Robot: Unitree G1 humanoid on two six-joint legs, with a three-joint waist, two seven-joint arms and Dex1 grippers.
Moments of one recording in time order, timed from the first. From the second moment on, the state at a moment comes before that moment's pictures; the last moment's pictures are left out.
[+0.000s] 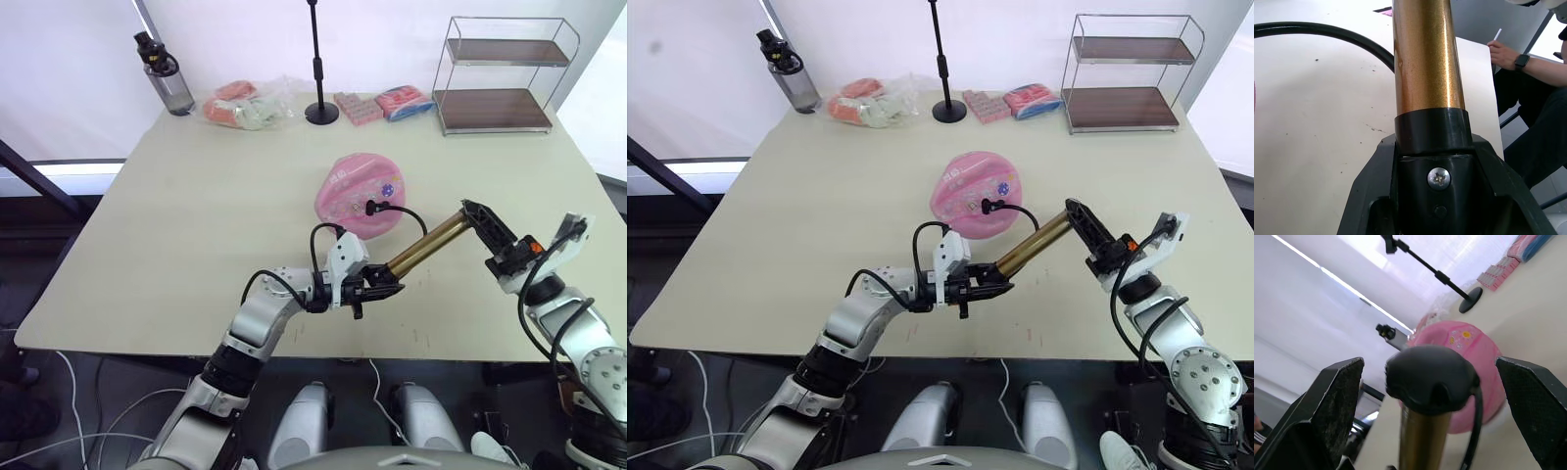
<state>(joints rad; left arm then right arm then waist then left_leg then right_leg) -0.37 0.29 -0.32 -0.03 -0.28 0.40 -0.93 -0.09 -0.24 -0.36 -0.41 1.43 0.69 0.07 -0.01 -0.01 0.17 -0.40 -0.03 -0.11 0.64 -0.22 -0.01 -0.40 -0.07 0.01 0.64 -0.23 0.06</state>
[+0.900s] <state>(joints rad) -0.36 0.28 -0.33 -0.03 -0.28 0.40 -0.95 -0.13 -0.24 -0.31 -0.41 1.47 0.65 0.00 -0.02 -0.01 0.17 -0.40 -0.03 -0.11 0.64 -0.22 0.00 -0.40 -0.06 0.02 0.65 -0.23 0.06</state>
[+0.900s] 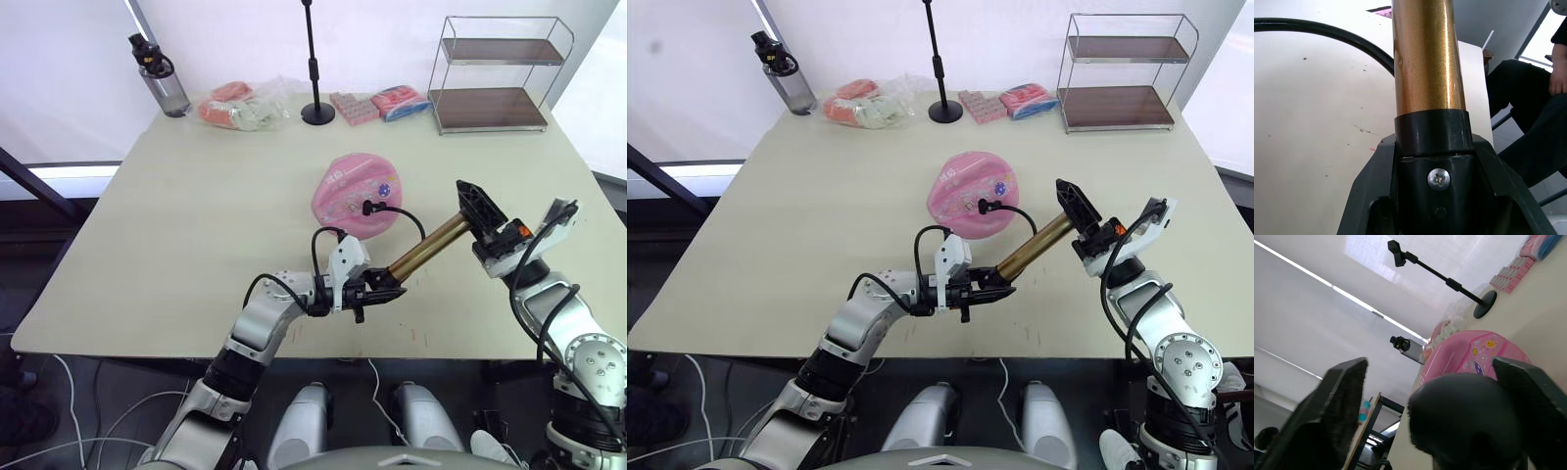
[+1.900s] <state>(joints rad) -0.35 0.37 -0.32 -0.03 -0.28 0.38 -1.02 -0.14 -0.42 -0.15 -0.48 1.13 0.63 0.28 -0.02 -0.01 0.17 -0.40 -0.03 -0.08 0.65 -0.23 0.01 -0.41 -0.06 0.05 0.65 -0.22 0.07</state>
